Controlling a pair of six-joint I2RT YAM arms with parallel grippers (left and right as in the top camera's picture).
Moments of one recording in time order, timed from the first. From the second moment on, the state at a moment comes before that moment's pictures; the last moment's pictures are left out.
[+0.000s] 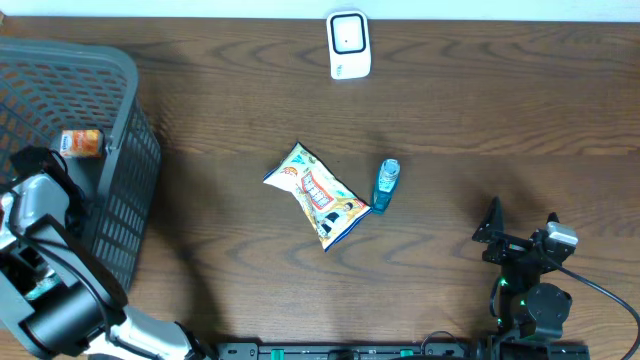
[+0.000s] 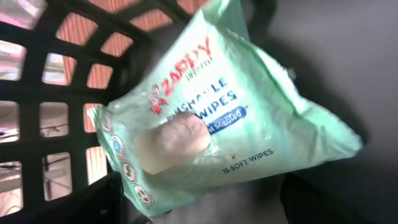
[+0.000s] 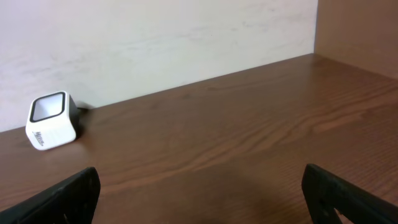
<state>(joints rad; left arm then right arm) 0.66 1.81 1.10 -0.81 -0.63 -0.58 -0.12 0.01 0.01 -0.06 0.09 0.20</state>
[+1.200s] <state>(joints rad) 0.67 1.81 1.01 -0.62 -0.65 -0.56 -0.12 0.01 0.01 -0.06 0.09 0.20</state>
